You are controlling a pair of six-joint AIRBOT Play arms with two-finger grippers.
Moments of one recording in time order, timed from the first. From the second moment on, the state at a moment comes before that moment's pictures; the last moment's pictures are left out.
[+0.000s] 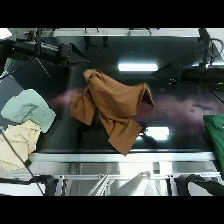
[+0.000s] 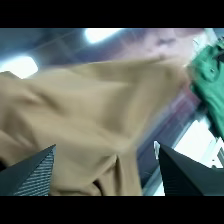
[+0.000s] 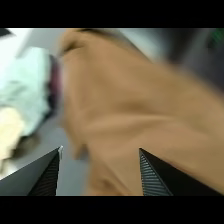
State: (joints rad) left arm -0.02 -1.62 1.80 0.65 -1.43 -1.17; right arm -0.09 -1.21 1.15 -0.52 1.13 0.98
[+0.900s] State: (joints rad) left arm -0.26 -1.63 1.04 0.71 -1.31 -1.38; right arm -0.18 -1.90 1.41 -0.68 1.25 1.11
